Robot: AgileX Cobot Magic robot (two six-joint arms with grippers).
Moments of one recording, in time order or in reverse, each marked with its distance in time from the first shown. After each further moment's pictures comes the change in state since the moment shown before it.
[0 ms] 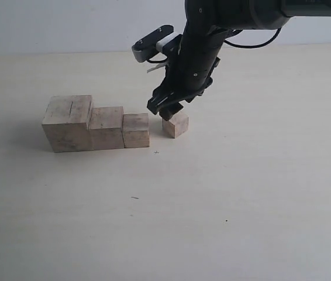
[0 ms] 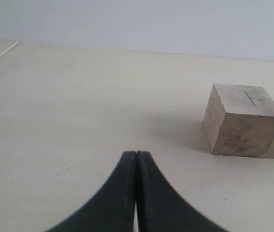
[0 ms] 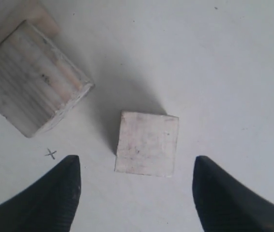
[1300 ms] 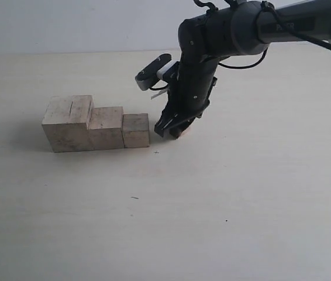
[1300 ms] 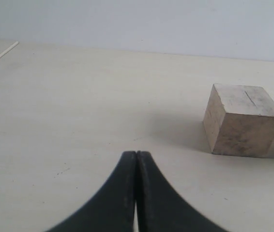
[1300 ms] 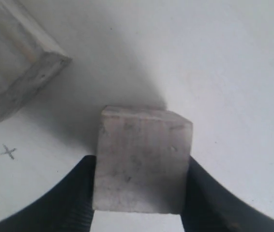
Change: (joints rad) left arm 0.000 0.000 0.000 0.000 0.000 0.000; right arm 0.000 0.114 0.000 -0.058 -0.023 -0.016
